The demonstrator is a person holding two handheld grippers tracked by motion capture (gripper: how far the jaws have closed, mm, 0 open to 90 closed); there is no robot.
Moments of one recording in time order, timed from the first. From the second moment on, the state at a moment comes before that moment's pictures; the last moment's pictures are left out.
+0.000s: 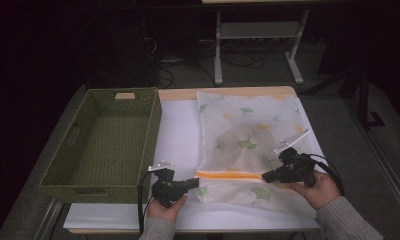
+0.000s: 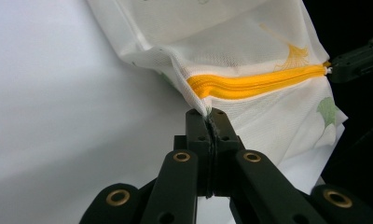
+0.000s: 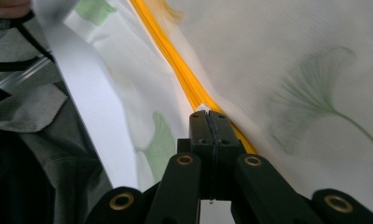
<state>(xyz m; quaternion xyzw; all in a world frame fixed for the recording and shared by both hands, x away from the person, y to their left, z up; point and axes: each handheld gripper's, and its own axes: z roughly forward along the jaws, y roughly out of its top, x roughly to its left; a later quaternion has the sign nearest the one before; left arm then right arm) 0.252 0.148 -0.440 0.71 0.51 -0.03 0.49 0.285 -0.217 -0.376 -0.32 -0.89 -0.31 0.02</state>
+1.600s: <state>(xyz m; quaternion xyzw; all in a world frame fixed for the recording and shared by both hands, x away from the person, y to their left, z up) 0.248 0.152 -0.446 0.72 0.50 -0.04 0.49 0.287 -0.252 -0.386 -0.34 -0.88 -0.33 0.02</state>
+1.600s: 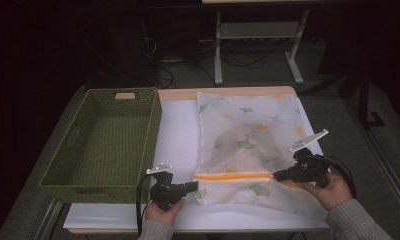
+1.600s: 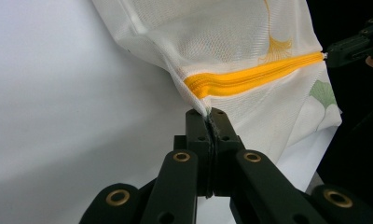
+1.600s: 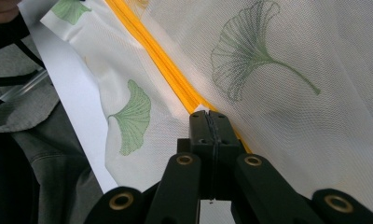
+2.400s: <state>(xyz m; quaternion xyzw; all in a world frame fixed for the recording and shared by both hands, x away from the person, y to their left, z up) 0.246 0.152 -0.447 0.72 0.49 -0.03 0.48 0.281 -0.282 -0.388 -0.37 -0.87 -0.33 0.01</state>
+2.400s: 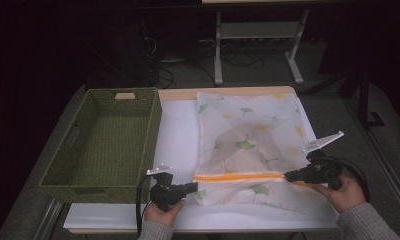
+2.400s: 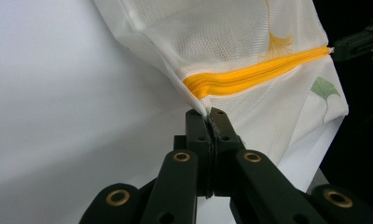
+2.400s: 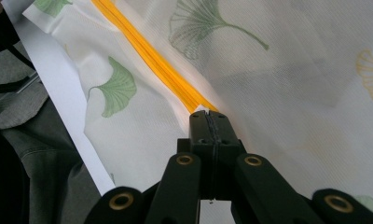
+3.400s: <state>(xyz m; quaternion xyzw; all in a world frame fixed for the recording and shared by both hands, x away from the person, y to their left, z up) 0.245 0.152 -0.446 0.73 0.49 -0.03 0.48 0.270 -0.335 -0.399 -0.42 -0.85 -0.33 -0.01</state>
